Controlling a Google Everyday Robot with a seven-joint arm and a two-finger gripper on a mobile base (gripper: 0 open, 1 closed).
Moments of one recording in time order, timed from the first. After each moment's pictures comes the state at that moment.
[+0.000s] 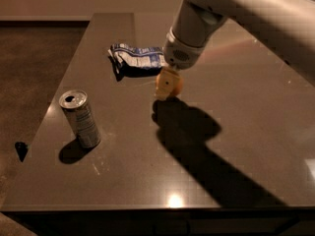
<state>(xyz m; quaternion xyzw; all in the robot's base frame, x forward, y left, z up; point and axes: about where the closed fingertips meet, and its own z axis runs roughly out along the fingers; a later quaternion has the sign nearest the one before) 0.573 -0.047 0.887 -0.58 0.79 0.07 0.17</state>
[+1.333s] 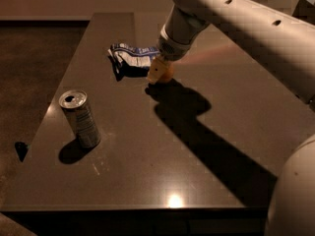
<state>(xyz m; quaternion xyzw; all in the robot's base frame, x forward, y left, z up) 0.665 -0.034 0.865 -0.48 0.84 0.06 0.22</state>
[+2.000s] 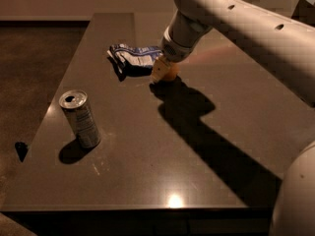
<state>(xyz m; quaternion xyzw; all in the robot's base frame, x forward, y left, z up) 0.674 -0.046 0.861 -0.44 0.87 0.06 0.23</state>
